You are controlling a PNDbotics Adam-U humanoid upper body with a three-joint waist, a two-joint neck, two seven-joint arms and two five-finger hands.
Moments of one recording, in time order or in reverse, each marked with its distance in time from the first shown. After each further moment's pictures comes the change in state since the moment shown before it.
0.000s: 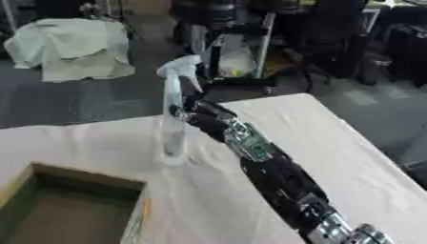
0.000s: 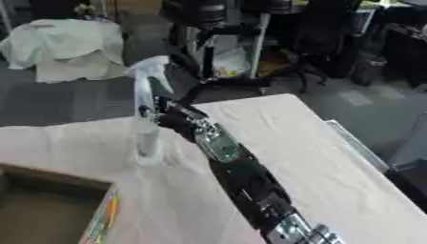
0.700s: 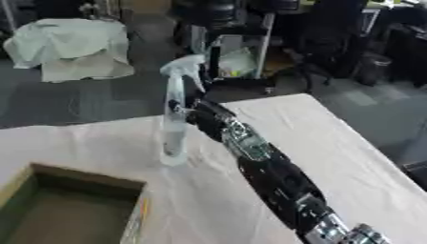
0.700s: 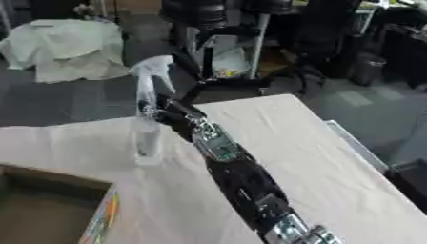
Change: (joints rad) left arm -0.001 0.000 0.000 0.000 0.000 0.000 0.000; right arm -0.004 0.007 0.000 -0.009 -0.058 0.013 -0.039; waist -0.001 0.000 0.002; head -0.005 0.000
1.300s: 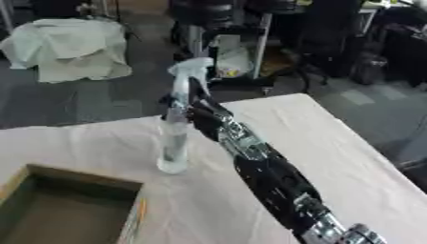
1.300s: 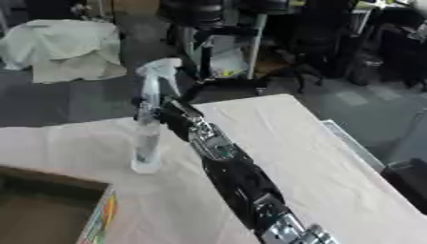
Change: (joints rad) left arm 0.000 0.000 0.000 0.000 0.000 0.000 0.000; right arm 0.000 0.009 -0.001 -0.015 -0.060 0.000 -0.043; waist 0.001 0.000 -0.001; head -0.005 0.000
